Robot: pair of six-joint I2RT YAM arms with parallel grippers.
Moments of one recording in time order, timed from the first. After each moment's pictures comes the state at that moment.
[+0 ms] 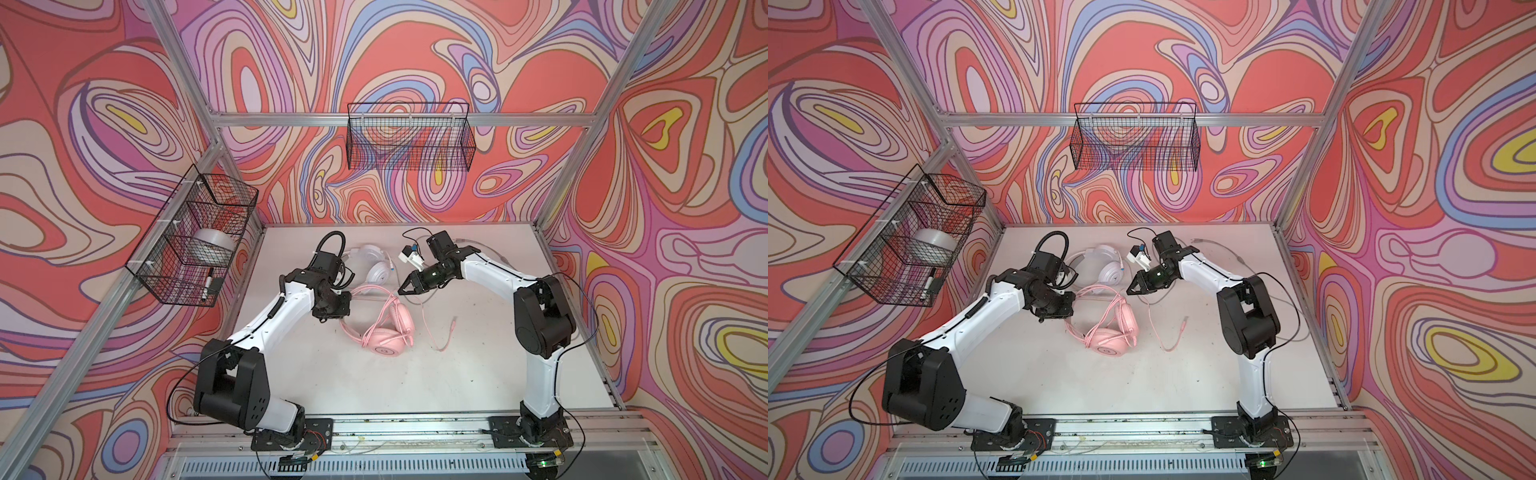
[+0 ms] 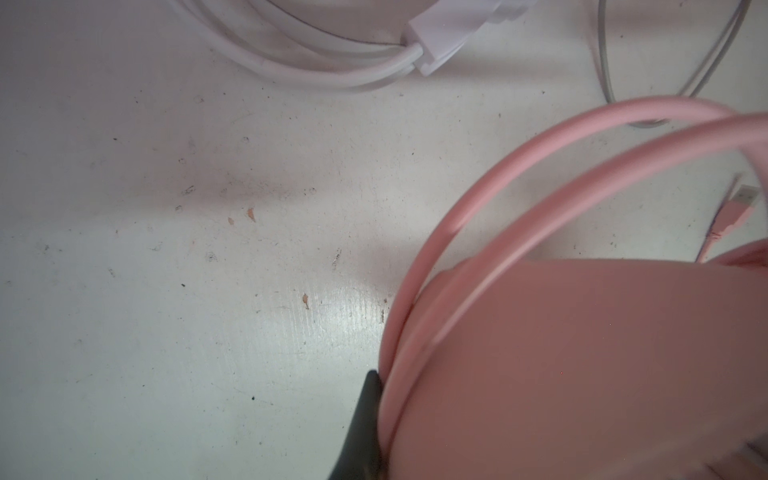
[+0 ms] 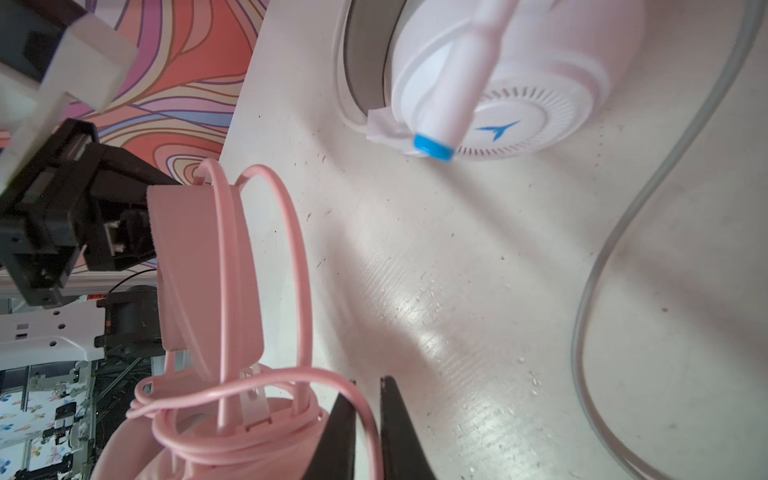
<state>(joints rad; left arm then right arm) -0.29 1.46 1.11 -0.91 0.16 -0.28 0.44 2.01 1.53 -0.63 -0.80 0.06</state>
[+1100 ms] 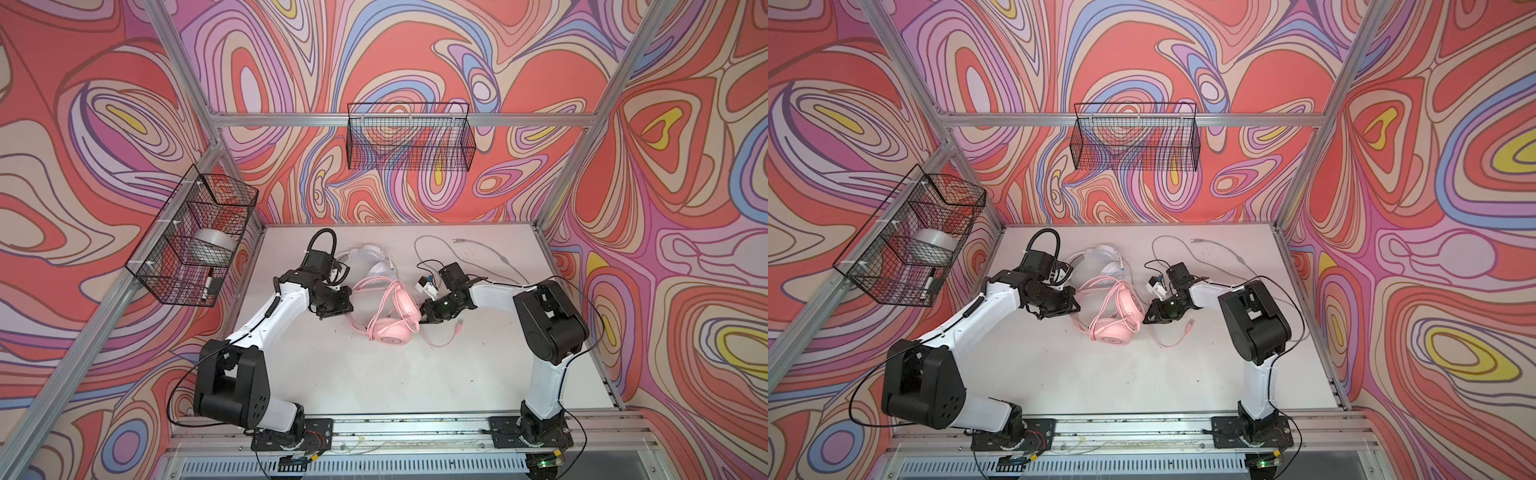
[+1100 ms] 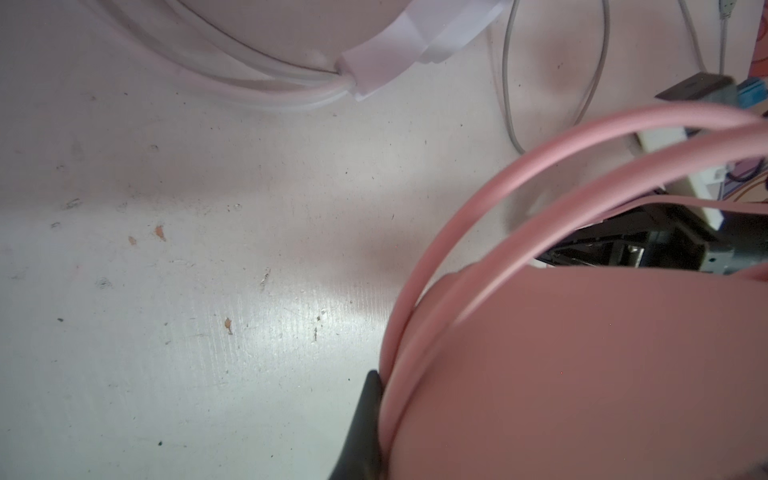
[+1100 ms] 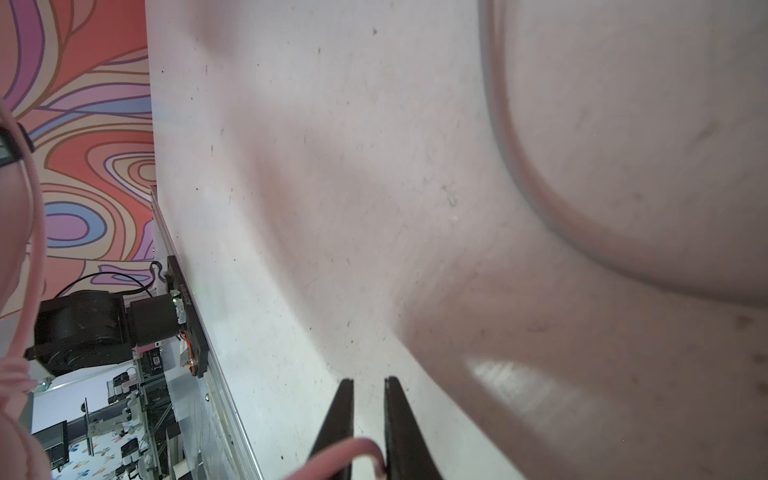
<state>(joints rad) -0.22 1.46 1.09 -0.81 0.39 -0.36 0.41 1.93 1.10 -0.38 -0.77 0.20</state>
